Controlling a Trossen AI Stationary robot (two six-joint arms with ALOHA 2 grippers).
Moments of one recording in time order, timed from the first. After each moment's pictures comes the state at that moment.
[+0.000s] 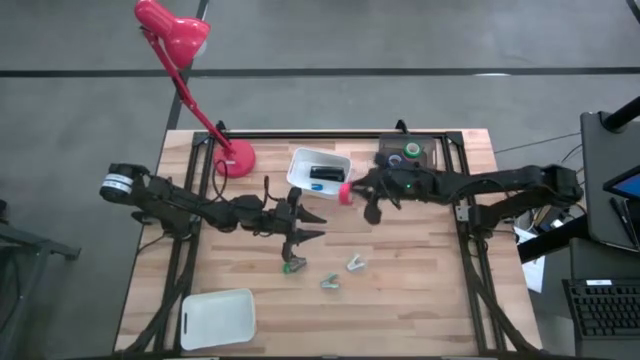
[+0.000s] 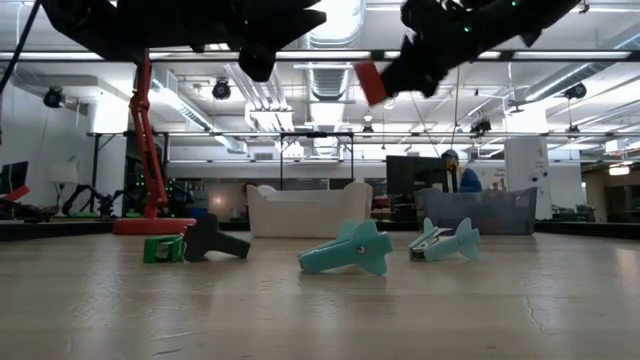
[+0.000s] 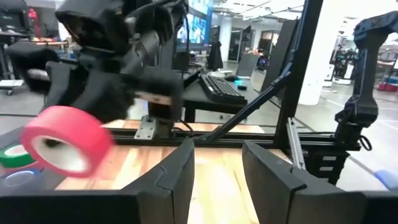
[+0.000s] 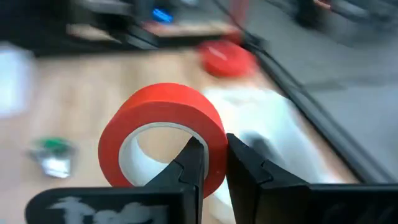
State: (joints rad) left arm -0.13 1.42 0.64 0.88 -0.03 -0.09; right arm -0.12 1.25 0.77 0.08 0.15 0.03
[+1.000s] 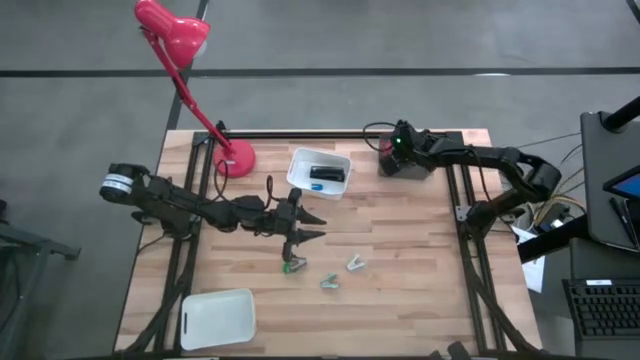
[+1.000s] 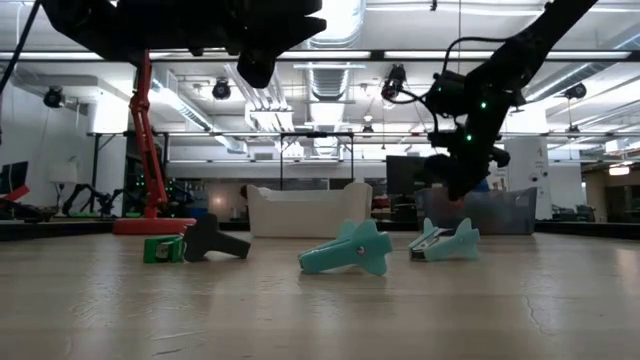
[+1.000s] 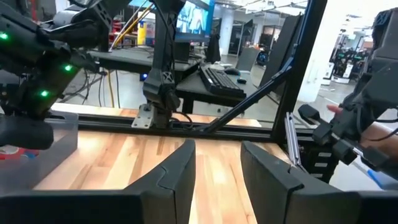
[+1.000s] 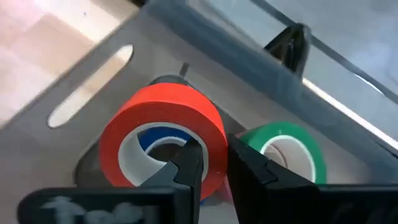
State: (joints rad) left arm -0.13 1.42 0.64 0.84 -0.03 -0.14; right arm -0.69 1.47 0.76 -0.30 0.37 0.18
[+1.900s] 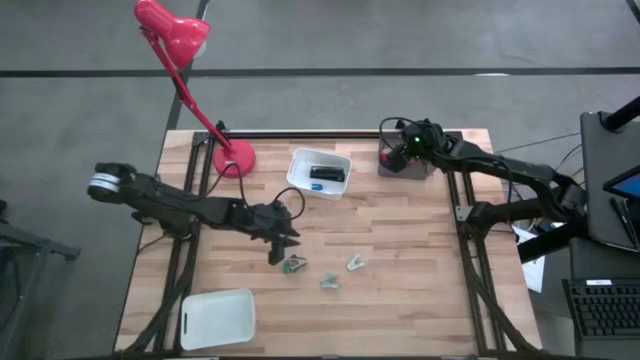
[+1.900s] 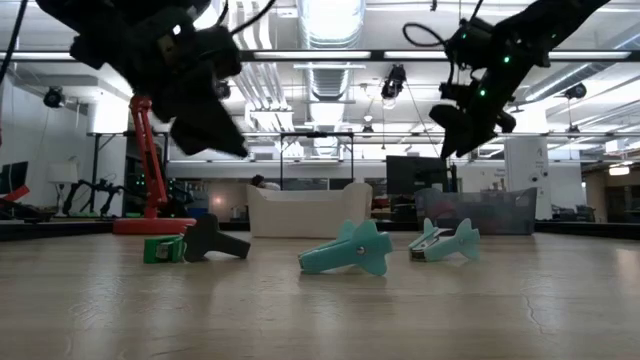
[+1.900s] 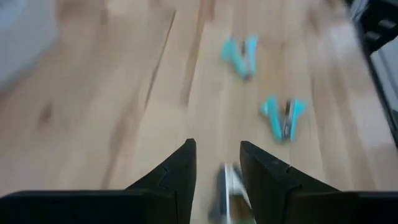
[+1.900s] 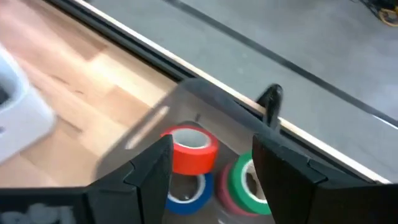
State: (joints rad) left arm -0.14 1.29 0.64 0.03 -0.01 -0.40; right arm -0.63 1.18 0.77 -0.37 0.36 0.19
